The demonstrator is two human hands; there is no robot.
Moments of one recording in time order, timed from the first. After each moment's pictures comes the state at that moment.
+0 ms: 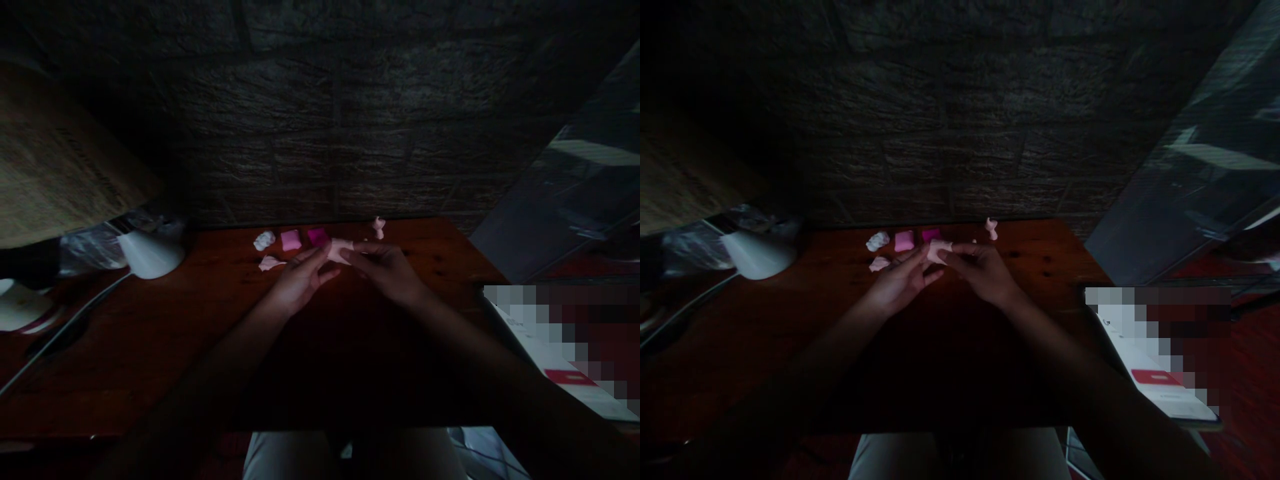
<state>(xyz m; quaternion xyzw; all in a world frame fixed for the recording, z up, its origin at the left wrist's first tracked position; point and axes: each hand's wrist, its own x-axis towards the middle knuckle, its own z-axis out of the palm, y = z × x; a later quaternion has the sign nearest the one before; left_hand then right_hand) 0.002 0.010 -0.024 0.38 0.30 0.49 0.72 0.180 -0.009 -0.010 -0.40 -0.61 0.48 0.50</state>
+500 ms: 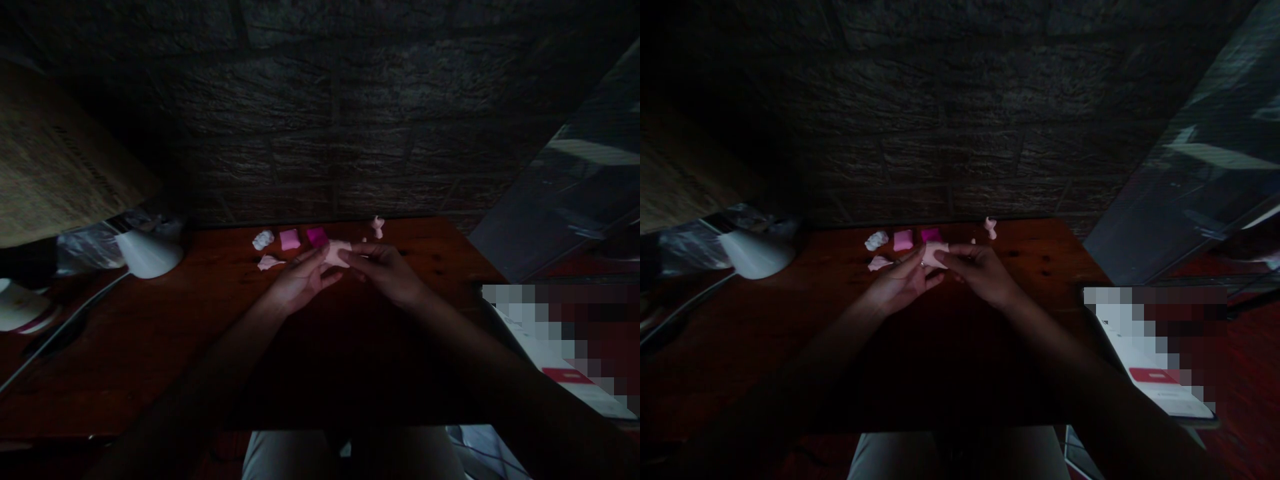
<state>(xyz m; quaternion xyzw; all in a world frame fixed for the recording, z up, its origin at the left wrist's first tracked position) 0.001 0.011 -0.026 0.38 0.29 0.44 0.76 0.177 -0.011 -0.010 -0.37 -0.58 0.54 0.49</state>
